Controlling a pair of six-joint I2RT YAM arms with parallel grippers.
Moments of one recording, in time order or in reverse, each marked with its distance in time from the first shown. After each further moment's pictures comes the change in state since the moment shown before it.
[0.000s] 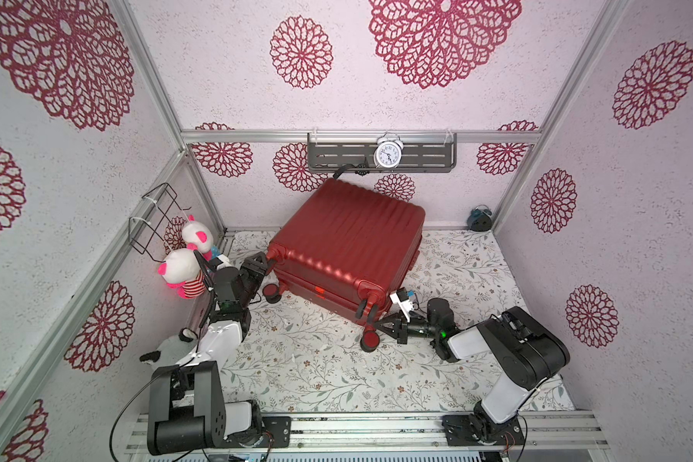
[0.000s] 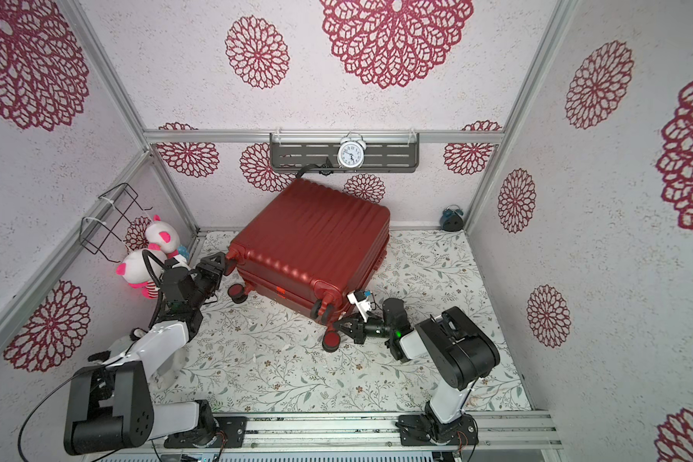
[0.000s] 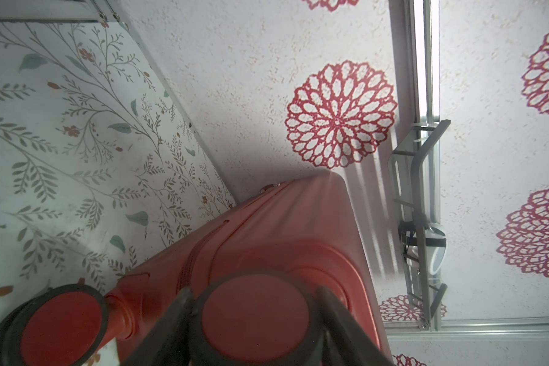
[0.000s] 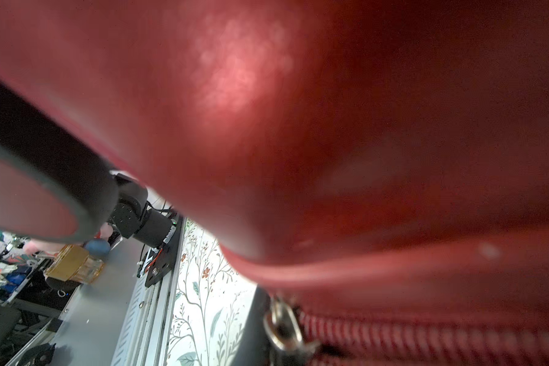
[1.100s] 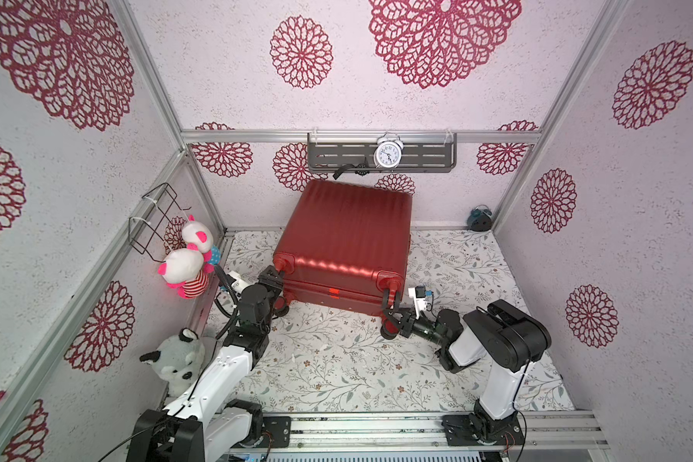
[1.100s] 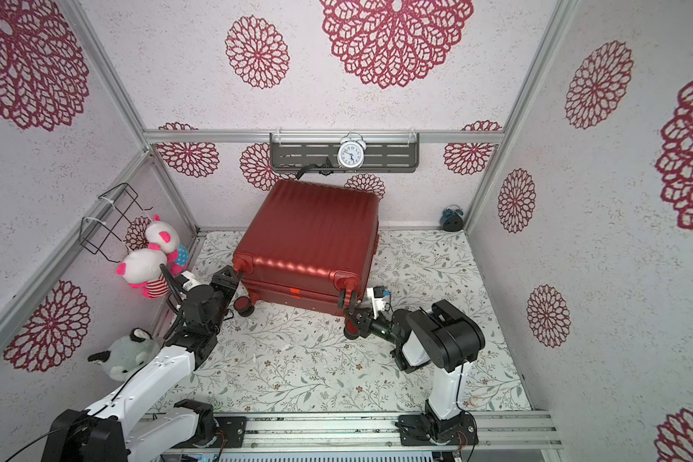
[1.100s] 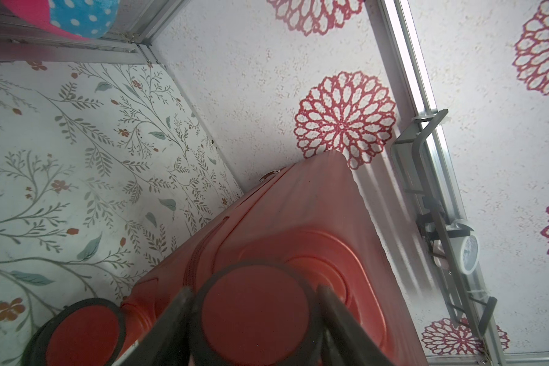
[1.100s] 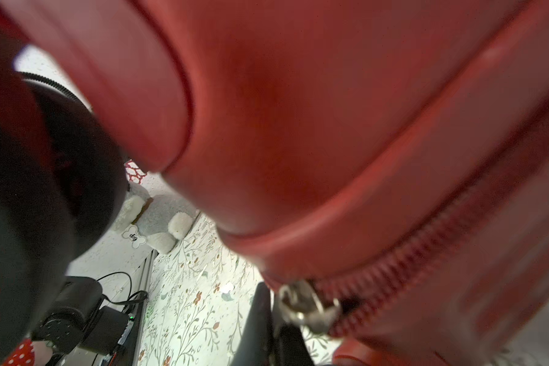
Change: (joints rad) left arm -0.314 -0.231 -0.118 -0.124 -0.486 0.003; right arm 0.040 0.140 -0.114 0.475 0.290 0.231
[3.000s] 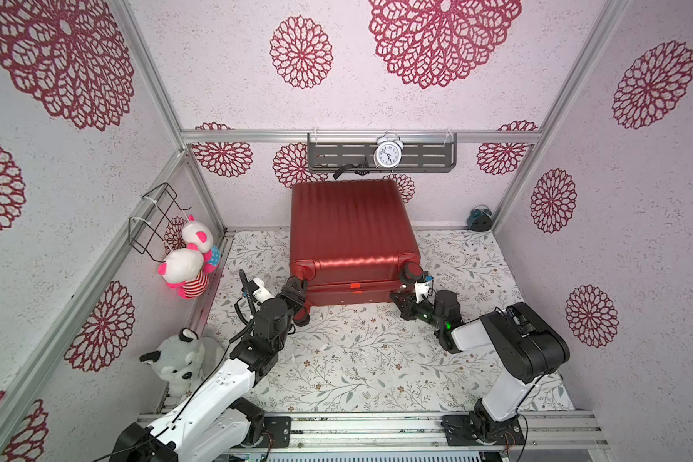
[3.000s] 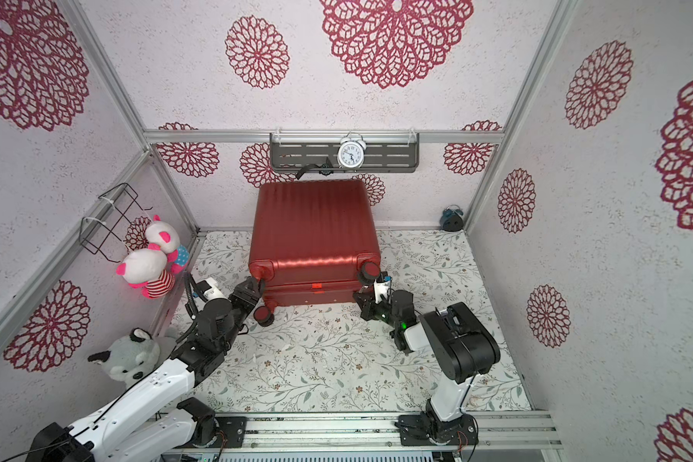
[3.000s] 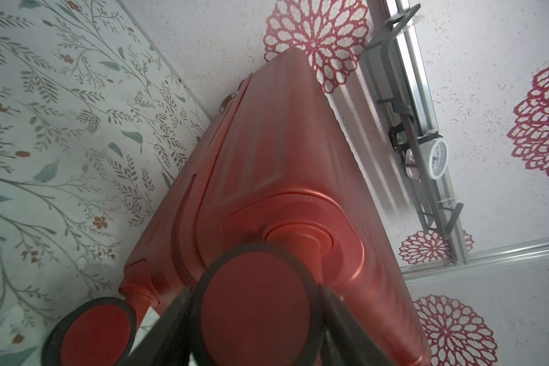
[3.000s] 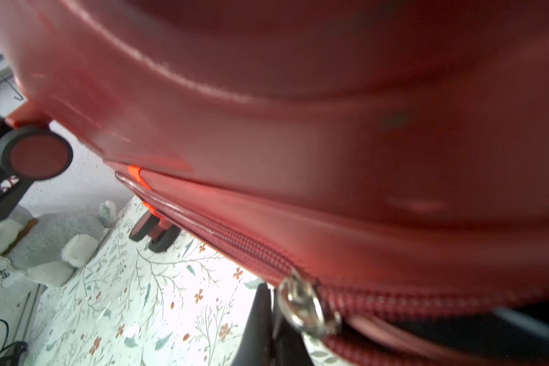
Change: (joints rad) left arm -0.285 -0.105 -0.031 -0.121 -0.088 0.002; right arm -0.098 -0.103 0.171 -0.455 0.133 -0.224
